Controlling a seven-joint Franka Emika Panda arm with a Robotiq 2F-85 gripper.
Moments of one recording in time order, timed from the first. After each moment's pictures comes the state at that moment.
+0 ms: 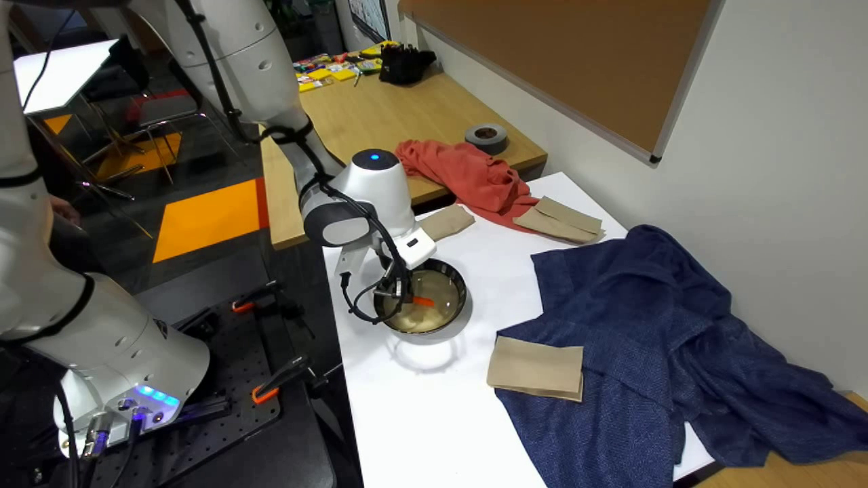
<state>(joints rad) 0.04 0.51 -0.11 -2.49 0.13 3.01 0.39</state>
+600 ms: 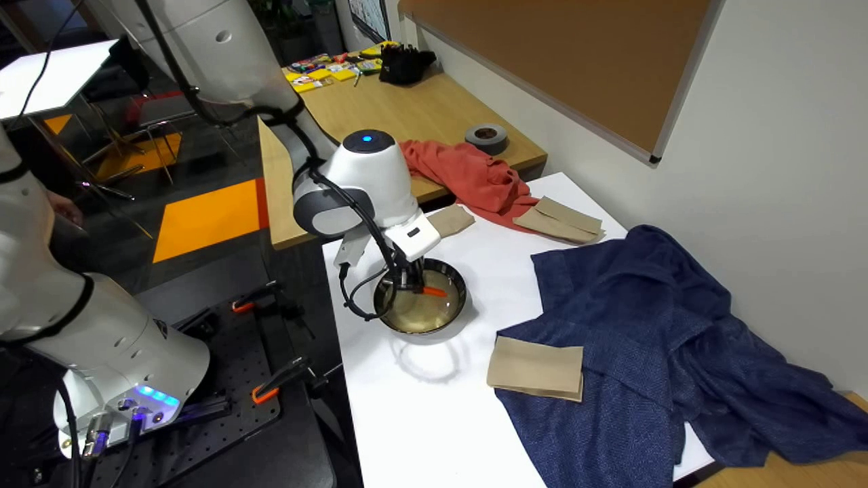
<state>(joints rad) 0.02 0.38 -0.14 -2.54 0.18 3.01 0.39</state>
